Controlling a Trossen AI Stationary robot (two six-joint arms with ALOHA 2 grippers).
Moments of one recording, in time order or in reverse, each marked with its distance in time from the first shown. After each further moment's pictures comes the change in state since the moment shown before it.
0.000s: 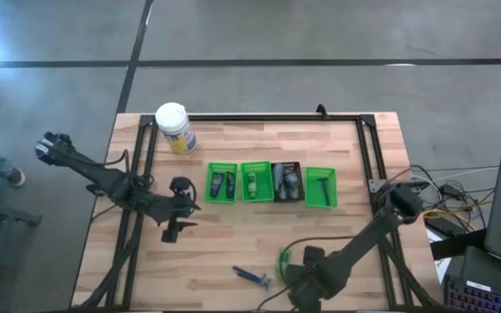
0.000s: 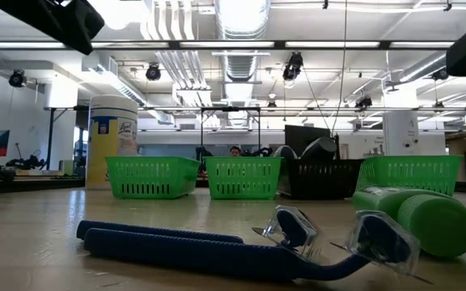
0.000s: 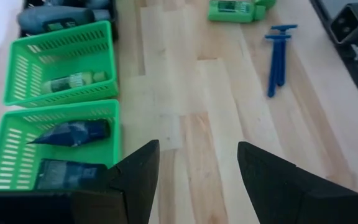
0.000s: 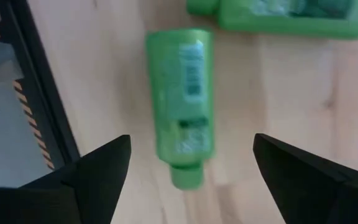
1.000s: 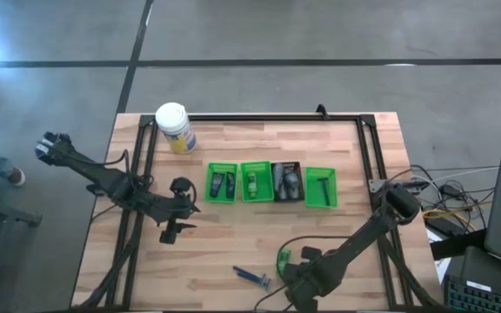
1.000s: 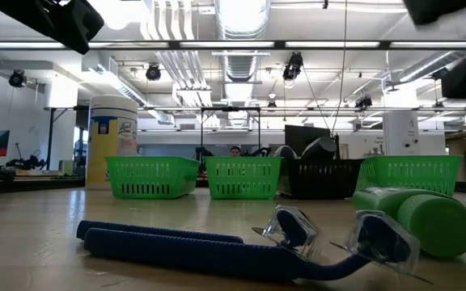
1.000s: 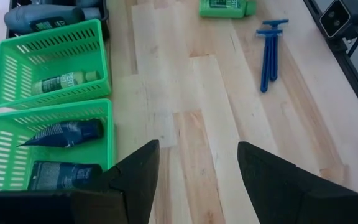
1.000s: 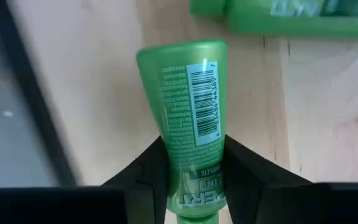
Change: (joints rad) left arm 0.001 0.000 0.000 -0.005 0.028 0.020; right arm -0.026 -0.008 -0.068 0.109 -0.035 0.004
